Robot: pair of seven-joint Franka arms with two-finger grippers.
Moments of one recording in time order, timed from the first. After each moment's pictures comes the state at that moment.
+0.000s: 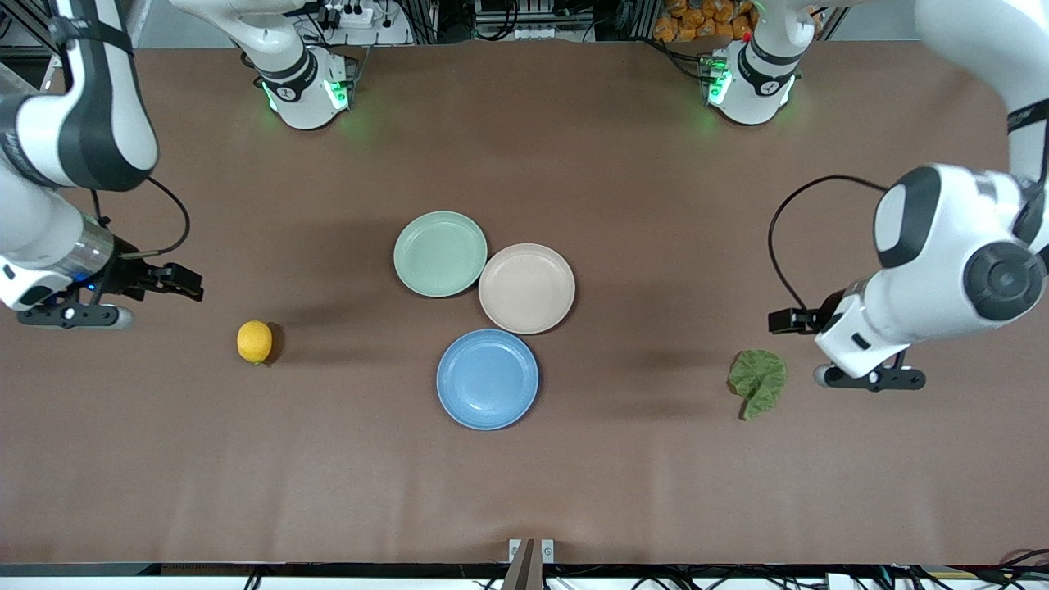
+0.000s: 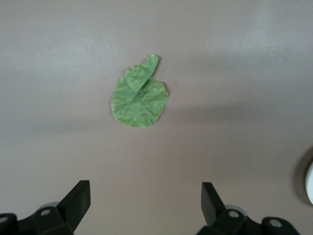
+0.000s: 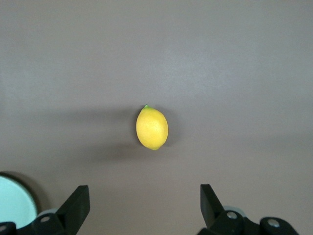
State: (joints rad) left arm -0.01 0.48 -0.18 -1.43 0.04 1.78 -0.15; right arm 0.03 0.12 -0.07 -1.91 0.00 2.03 -0.02
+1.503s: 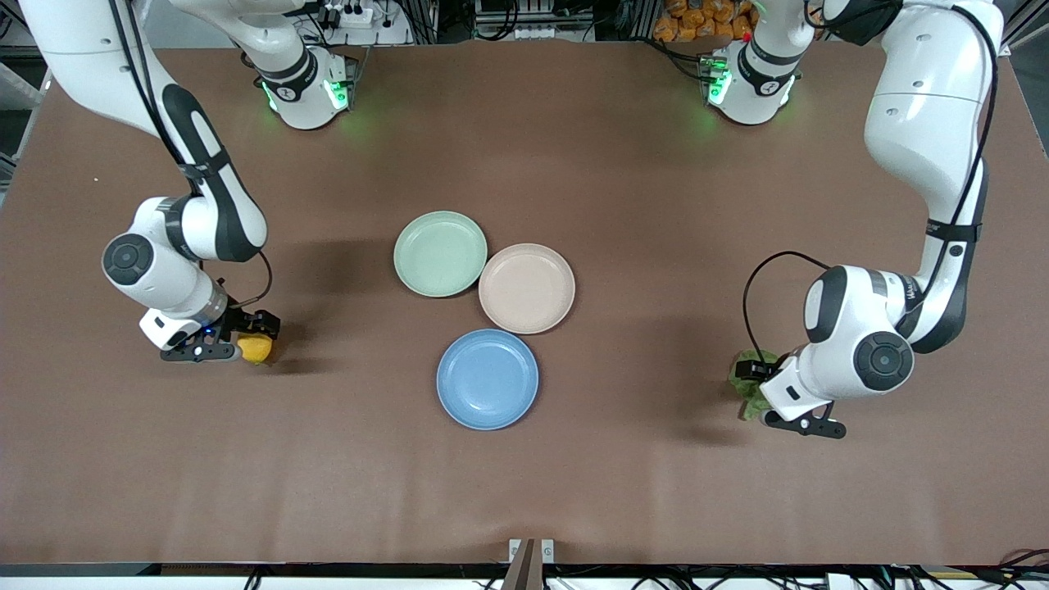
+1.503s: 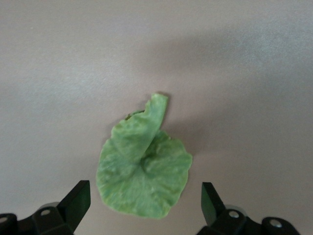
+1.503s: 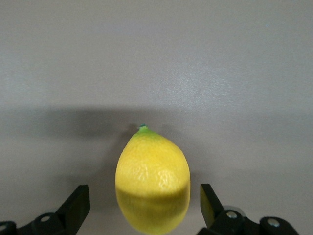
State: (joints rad) left arm 0.00 0.76 -0.17 -1.45 0.15 2.10 -0.02; right arm 0.03 0.44 -0.06 -2.13 0.00 2.63 -0.07
